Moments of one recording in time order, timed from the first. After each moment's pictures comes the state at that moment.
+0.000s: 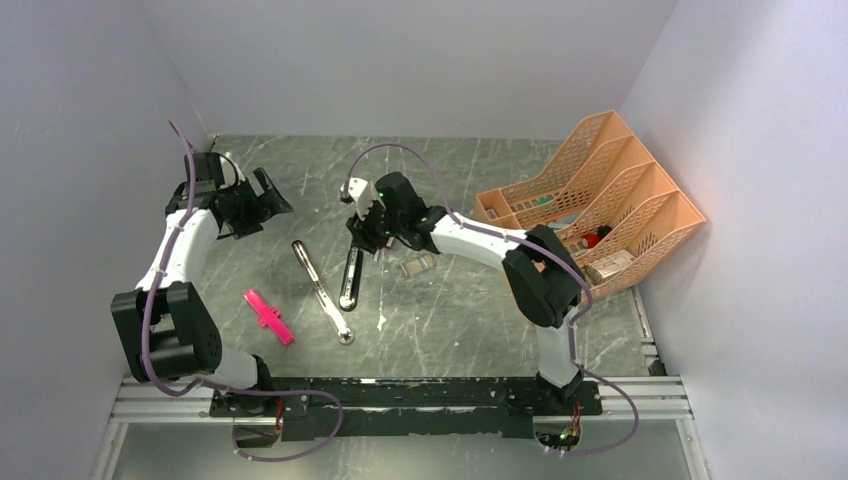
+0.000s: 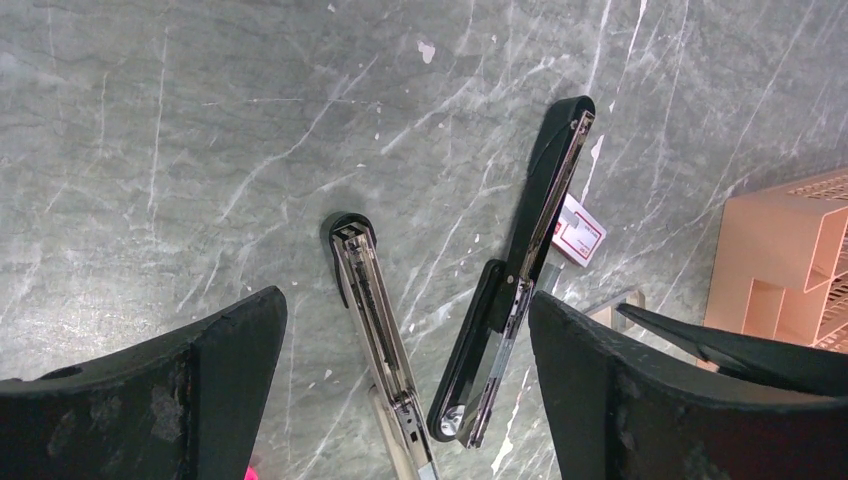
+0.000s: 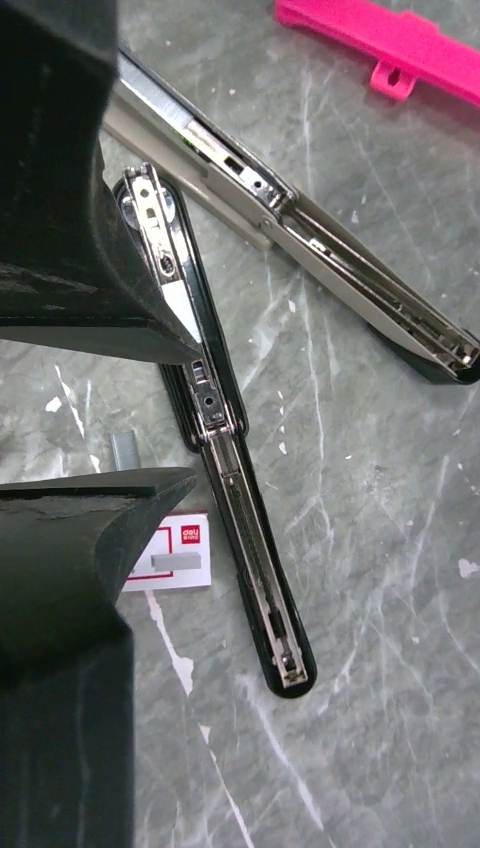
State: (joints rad) left arm 0.18 1.44 1.11 -0.54 0.34 -0.39; right arm 0.81 1.95 1.40 -0.01 -0.34 -0.21
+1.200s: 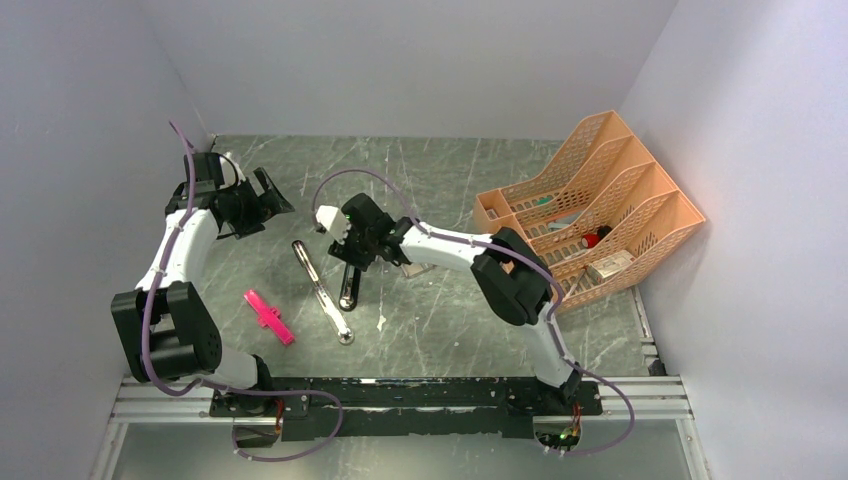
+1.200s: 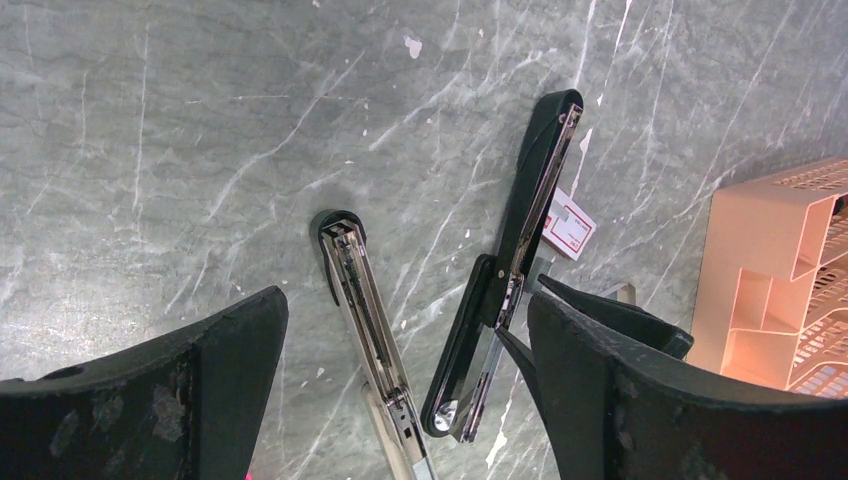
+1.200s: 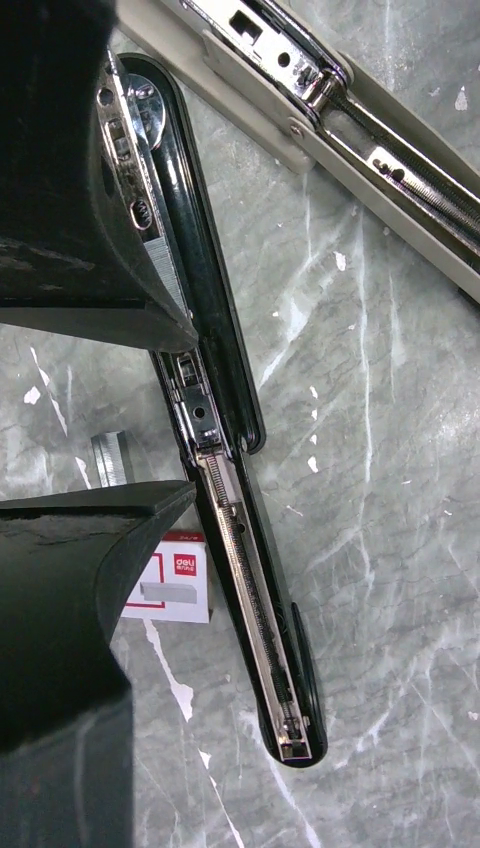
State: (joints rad) left arm 0.19 1.45 1.11 -0.54 0.37 -0.39; right arm 0.93 2.13 1.57 -0.20 -0.09 -0.38
